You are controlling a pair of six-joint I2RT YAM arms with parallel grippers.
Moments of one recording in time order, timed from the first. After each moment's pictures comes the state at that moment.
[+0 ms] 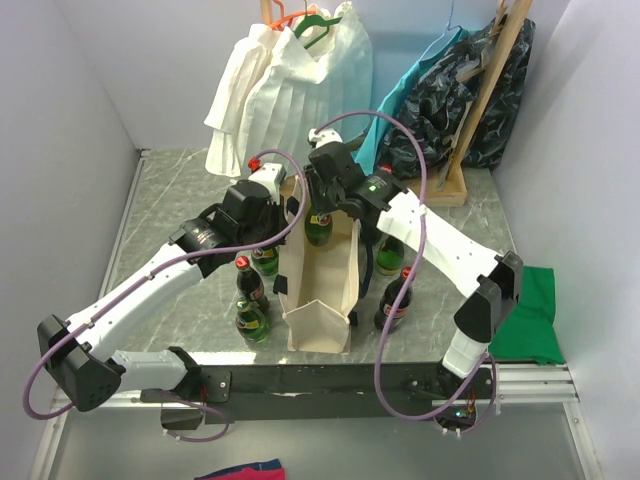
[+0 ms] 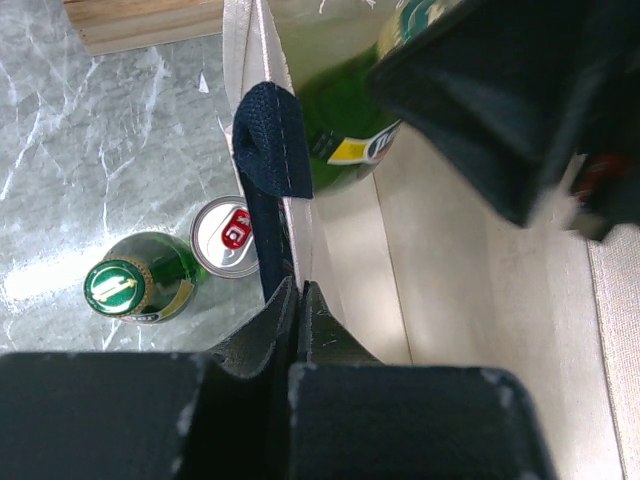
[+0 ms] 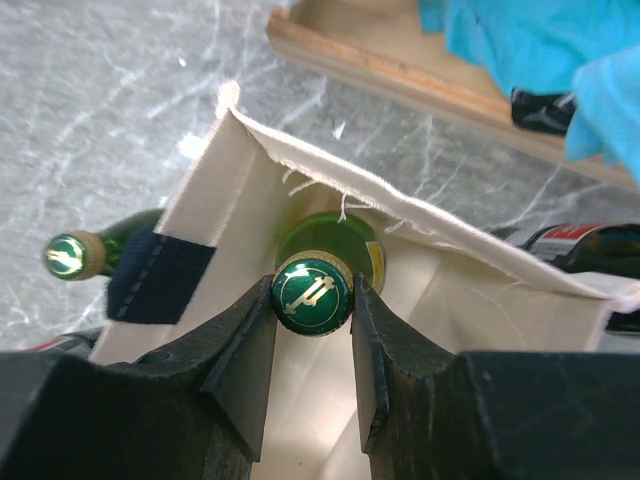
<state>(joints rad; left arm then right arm) -0.72 1.23 1.22 -0.56 -0.14 -0.44 0.79 1.70 1.77 -0.74 0.30 0.31</state>
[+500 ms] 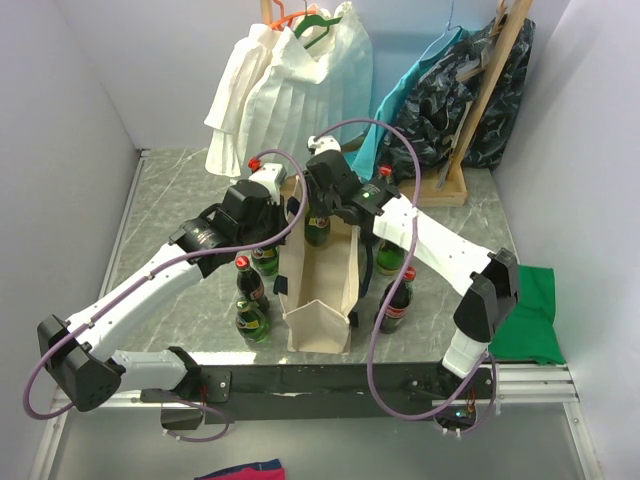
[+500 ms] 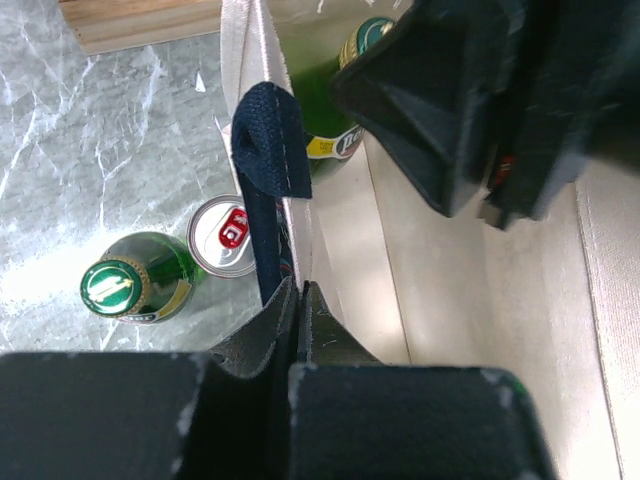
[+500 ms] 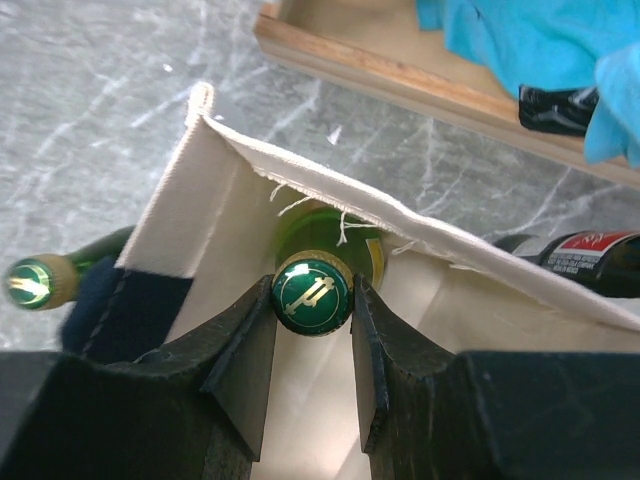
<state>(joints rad) -0.72 1.23 1.22 -0.56 -0.13 -0.44 0.79 1.71 1.66 -0.63 0.32 0.33</state>
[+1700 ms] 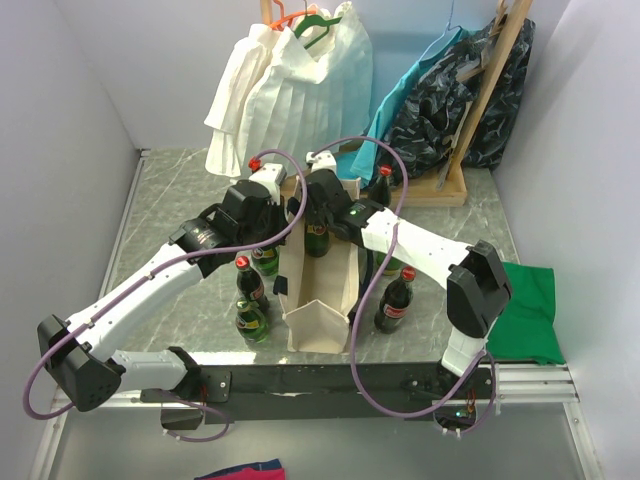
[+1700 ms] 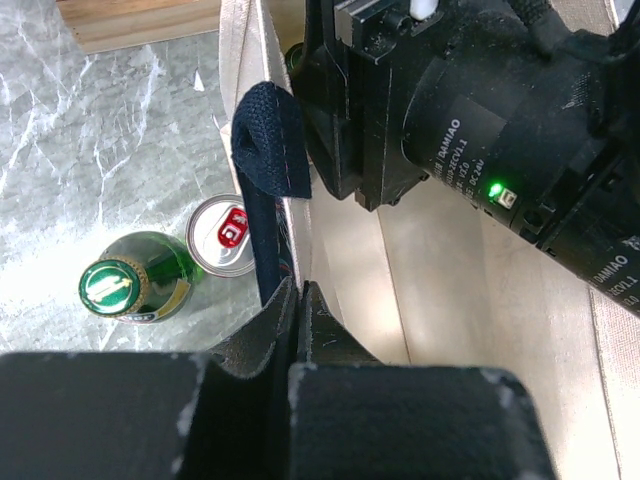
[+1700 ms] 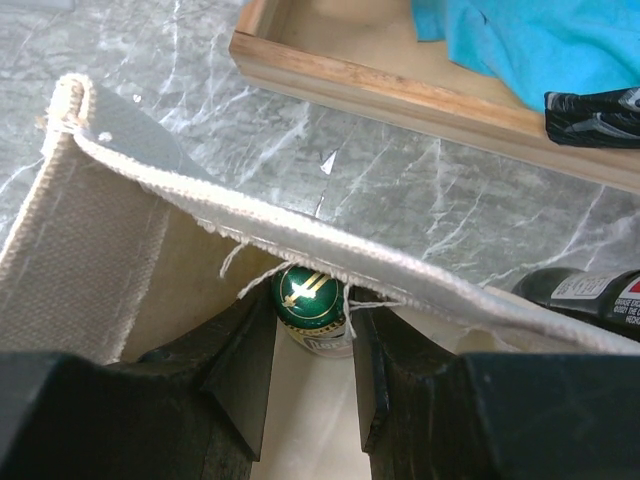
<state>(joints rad) -0.72 1.23 1.22 -0.56 -0.12 -0.44 0.79 1.75 1.45 -0.32 0.38 0.35</state>
